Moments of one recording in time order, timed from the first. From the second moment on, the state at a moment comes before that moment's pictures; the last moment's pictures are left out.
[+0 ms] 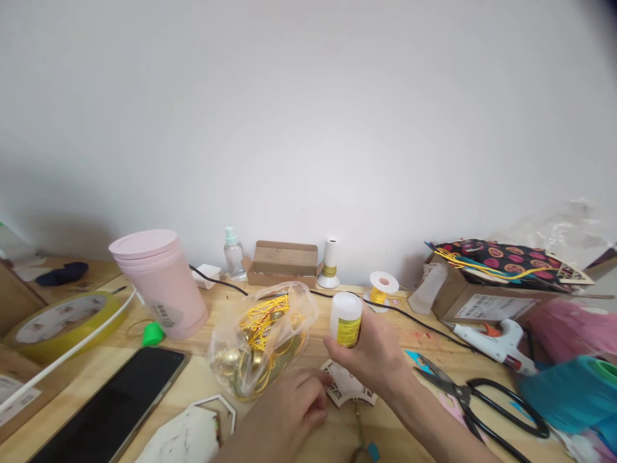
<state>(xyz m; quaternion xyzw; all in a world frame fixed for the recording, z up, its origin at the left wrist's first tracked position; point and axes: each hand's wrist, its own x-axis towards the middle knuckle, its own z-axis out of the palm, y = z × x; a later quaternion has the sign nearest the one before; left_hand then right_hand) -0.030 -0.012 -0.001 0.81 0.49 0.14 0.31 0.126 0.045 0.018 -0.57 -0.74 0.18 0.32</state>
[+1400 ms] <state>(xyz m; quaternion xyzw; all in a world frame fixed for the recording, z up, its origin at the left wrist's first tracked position) -0.036 -0.014 -0.008 0.79 0.46 0.20 0.34 0.132 0.052 0.012 -0.57 -0.69 0.24 0.37</state>
